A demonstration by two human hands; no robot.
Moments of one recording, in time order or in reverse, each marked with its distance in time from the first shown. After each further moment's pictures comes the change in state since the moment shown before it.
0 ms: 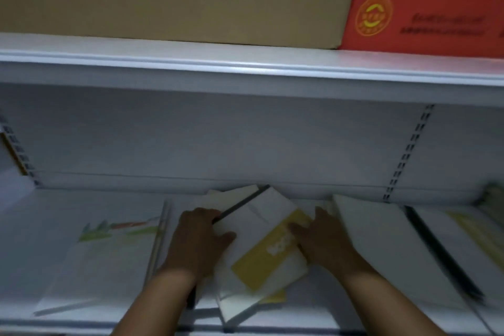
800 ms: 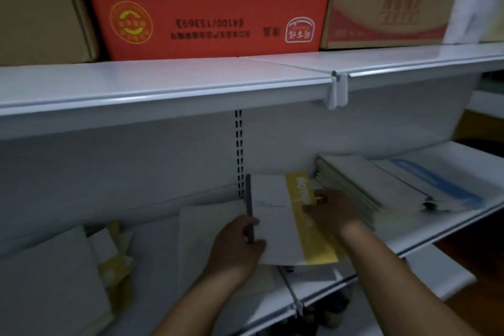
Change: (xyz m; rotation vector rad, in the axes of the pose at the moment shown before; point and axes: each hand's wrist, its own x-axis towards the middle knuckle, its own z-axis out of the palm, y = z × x) left_hand -0.048 0.269 0.196 -0.346 -0.418 0.210; right_hand 0.020 0.238 -0.213 0.321 0.276 0.205
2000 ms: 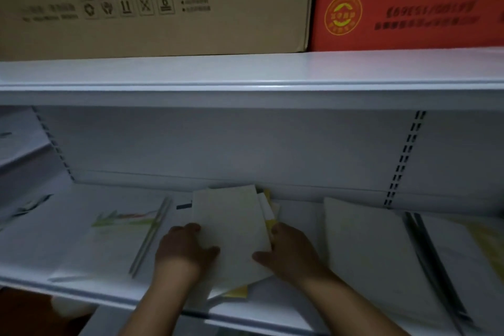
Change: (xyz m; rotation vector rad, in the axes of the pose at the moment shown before) left_hand -0.111 -0.156 -0.221 0.527 0.517 -0.627; right_hand -0.120 -0.121 0.251 -0.353 -0.550 -0.527
